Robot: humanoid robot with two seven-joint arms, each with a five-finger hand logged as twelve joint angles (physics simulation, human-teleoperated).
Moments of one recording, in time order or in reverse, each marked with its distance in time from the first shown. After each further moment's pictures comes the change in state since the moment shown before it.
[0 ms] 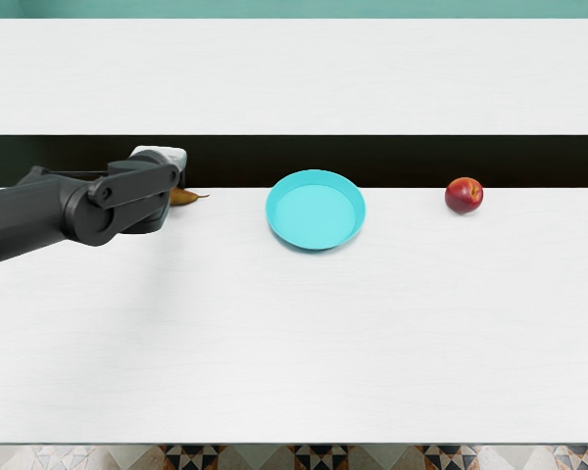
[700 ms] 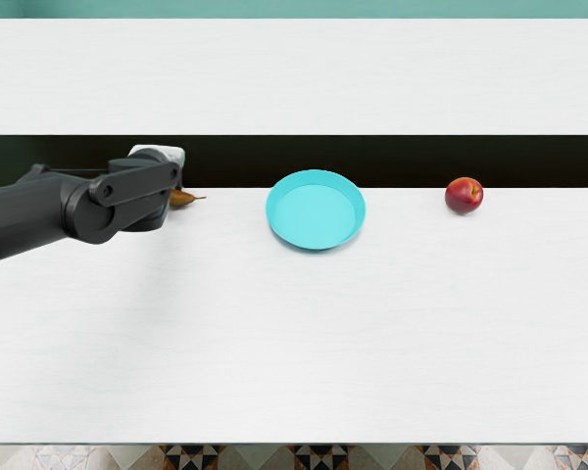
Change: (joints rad) left arm -0.008 0.000 -0.001 -0.004 -0.004 -0.013 0.022; right arm 0.000 0.000 0.000 0.000 0.000 0.000 0.000
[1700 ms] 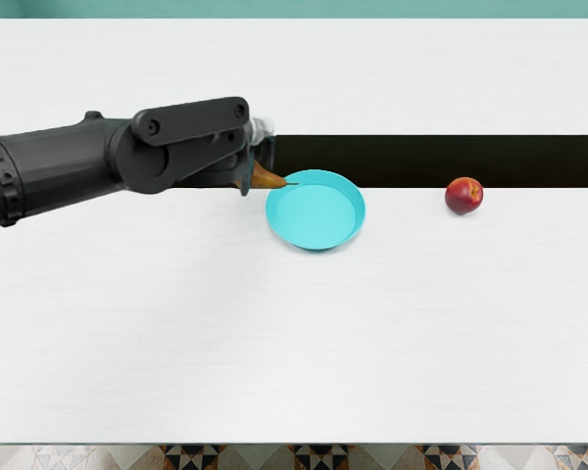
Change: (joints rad) left arm -0.216 -0.112 -0.068 -0.085 -0.234 -0.067 0.001; right arm 0.000 0.000 0.001 -0.001 0.000 0.000 0.000
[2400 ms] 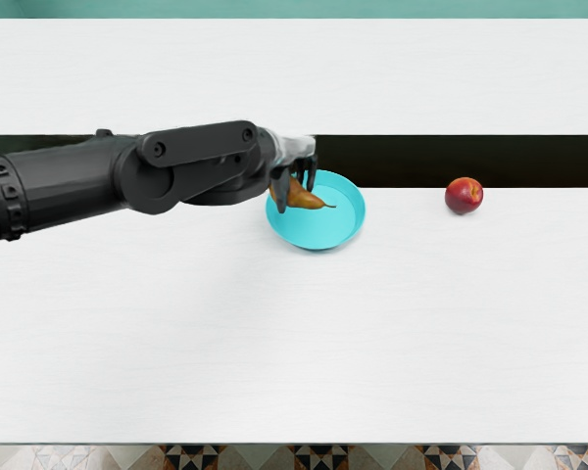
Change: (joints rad) left arm 0.053 0.000 -0.037 -0.053 0.080 0.007 -0.190; right arm -0.005 0.000 0.001 -0.001 0.001 -0.001 0.000
